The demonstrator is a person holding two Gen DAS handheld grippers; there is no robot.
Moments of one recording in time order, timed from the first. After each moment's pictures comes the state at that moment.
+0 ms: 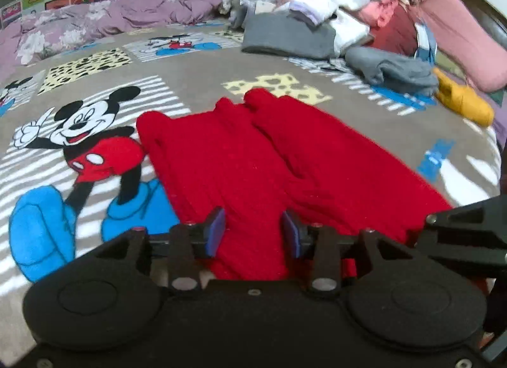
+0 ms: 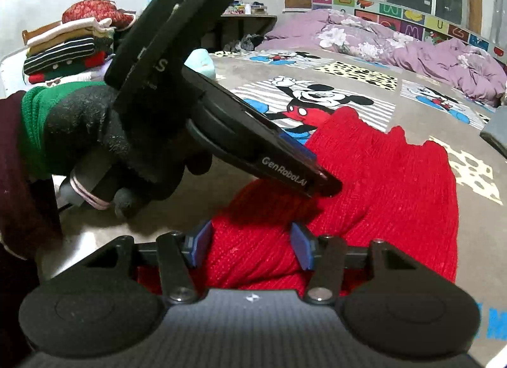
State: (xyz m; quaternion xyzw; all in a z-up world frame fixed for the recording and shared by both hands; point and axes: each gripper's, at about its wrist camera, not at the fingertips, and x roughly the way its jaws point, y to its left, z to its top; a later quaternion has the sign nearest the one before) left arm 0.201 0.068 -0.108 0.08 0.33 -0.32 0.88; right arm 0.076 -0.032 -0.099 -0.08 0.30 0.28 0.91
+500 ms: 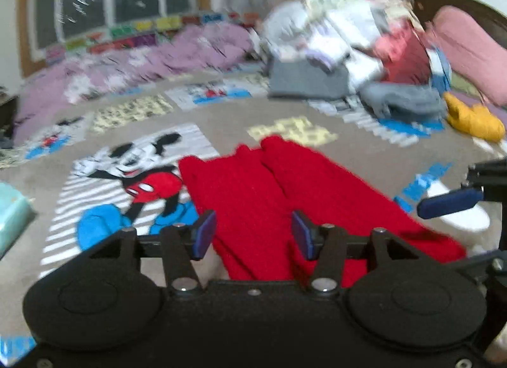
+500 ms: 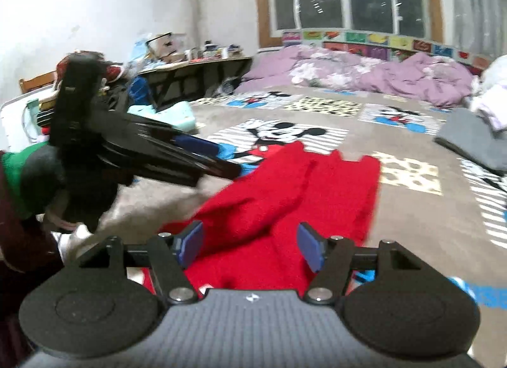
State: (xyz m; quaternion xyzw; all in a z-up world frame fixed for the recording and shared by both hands) left arm 0.103 0.079 -0.067 0.08 0.23 -0.25 0.94; right arm 0.008 -0.129 -0.060 -0.01 0.23 0.25 0.94
